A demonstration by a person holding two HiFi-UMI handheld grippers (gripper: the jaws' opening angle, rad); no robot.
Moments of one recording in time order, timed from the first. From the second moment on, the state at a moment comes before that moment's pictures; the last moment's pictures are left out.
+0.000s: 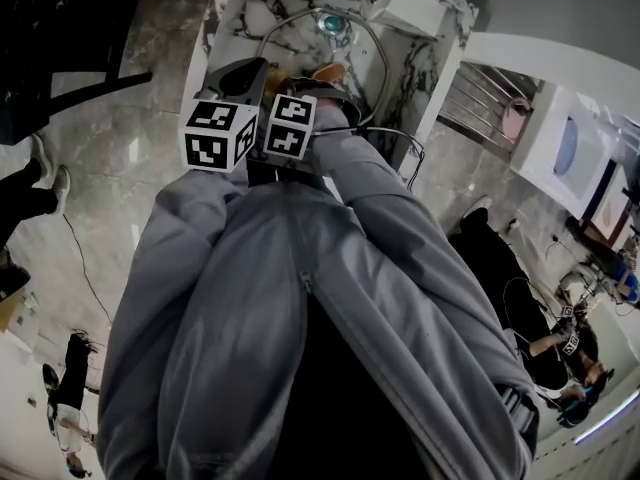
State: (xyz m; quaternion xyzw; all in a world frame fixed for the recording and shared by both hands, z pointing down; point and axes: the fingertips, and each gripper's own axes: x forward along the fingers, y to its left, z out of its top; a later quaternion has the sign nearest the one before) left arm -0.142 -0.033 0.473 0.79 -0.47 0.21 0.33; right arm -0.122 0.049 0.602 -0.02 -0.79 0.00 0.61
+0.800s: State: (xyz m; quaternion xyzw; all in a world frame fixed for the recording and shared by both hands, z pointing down) left arm -0.110 -0.017 0.469 0.81 -0.44 0.23 0.32; right arm -0.076 0.079 0.568 -0.01 -0.80 0.22 0.56
